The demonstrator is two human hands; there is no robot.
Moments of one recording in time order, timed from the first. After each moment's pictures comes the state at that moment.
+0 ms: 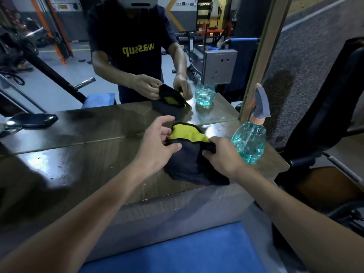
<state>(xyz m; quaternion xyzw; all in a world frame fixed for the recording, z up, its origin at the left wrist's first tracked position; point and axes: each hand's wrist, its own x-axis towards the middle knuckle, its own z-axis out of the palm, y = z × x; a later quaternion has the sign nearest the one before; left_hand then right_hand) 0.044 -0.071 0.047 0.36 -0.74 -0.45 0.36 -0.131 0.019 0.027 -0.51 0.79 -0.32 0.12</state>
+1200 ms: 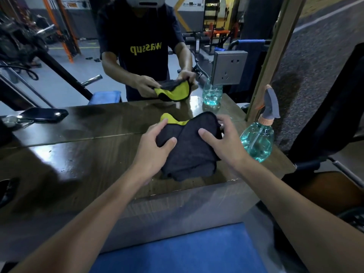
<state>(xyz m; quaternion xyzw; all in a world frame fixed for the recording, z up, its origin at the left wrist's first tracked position) 0.071 -0.075 0.033 0.37 -0.72 -0.44 0.39 -0.108 0.010 0.044 -0.43 0.64 -0.59 0.23</state>
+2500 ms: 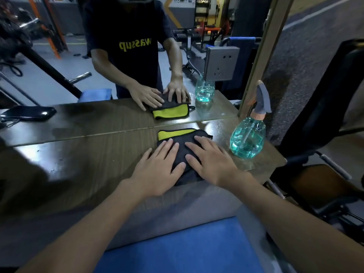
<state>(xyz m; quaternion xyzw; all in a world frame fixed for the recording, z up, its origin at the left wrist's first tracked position) 0.070 -0.060 -0.010 0.35 -0.93 -0.08 0.02 -0.102 0.029 0.002 -0.62 0.78 -0.11 0.06</state>
